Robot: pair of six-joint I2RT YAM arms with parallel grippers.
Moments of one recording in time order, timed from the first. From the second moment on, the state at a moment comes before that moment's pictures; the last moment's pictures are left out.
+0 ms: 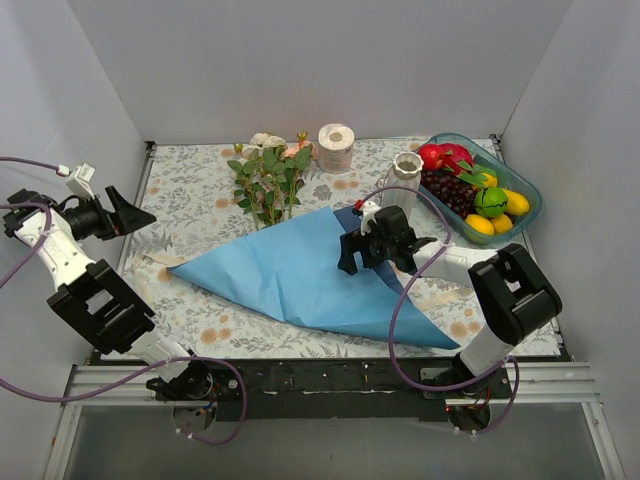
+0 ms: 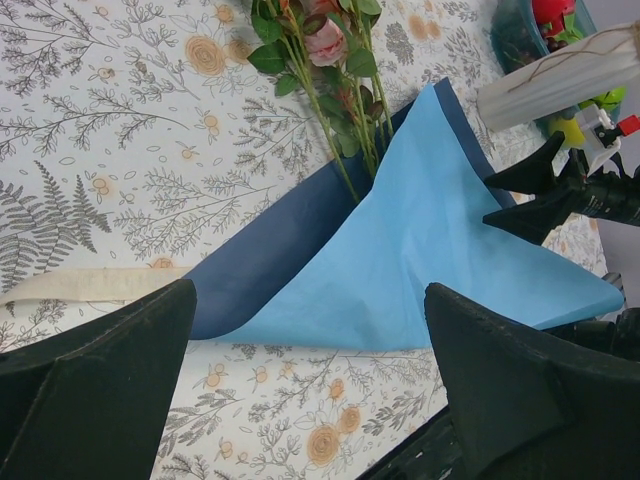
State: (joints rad) left arm 0.80 1.63 1.52 -1.20 1.11 0.61; right arm 0.58 1.63 0.79 0.11 -0.29 0.15
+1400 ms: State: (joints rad) left arm 0.78 1.53 1.47 -1.15 1.08 0.61; right arm 0.48 1.56 0.69 0.21 -0.48 0.34
